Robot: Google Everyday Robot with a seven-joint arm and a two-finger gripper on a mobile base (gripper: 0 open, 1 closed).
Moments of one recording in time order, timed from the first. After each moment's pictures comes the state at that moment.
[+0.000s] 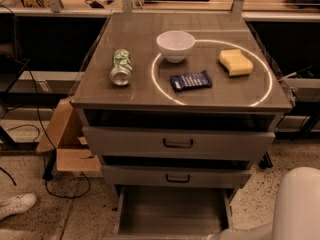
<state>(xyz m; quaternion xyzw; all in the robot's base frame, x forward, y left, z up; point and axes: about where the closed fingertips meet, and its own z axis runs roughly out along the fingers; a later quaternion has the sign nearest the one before) 0.330 -0.149 0.180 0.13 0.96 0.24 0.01</state>
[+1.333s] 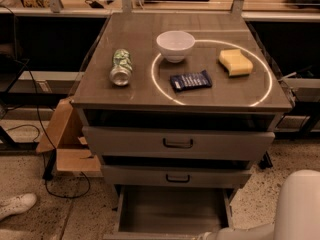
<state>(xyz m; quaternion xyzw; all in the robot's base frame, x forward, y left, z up) 0.344 -0.132 0.180 0.13 0.96 0.26 0.03</state>
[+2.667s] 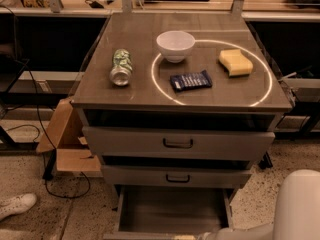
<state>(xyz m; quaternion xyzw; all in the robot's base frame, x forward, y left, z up) 0.344 -0.132 0.180 0.13 0.96 0.26 0.03</state>
